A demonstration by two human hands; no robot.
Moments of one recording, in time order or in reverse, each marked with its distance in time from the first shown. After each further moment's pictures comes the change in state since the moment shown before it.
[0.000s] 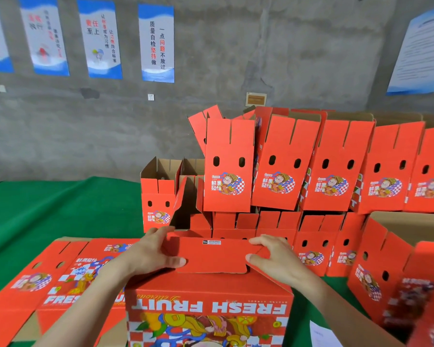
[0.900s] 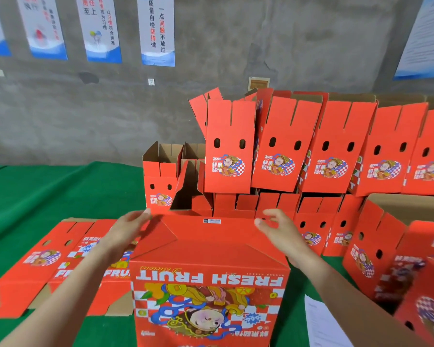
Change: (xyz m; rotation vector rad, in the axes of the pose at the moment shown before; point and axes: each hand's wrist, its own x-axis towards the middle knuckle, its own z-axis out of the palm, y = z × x) left_hand -0.016 -0.033 -0.001 -0.678 0.232 -0.245; right_hand -0.004 0.007 0.001 0.445 0.153 0.141
